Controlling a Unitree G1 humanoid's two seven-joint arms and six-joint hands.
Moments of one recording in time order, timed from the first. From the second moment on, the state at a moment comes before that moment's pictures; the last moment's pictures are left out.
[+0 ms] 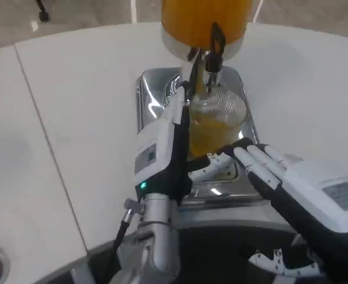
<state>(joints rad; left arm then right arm) -0.67 -0.01 -0.29 0.64 0.59 -0.08 0.53 0.06 -0.49 0.02 -0.79 -0.80 0.06 0.52</state>
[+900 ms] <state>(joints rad) -0.77 -0.07 -0.31 0.82 0.56 -0.11 0.71 0.02 -0.48 0.00 -0.80 -0.80 0.20 0.63</state>
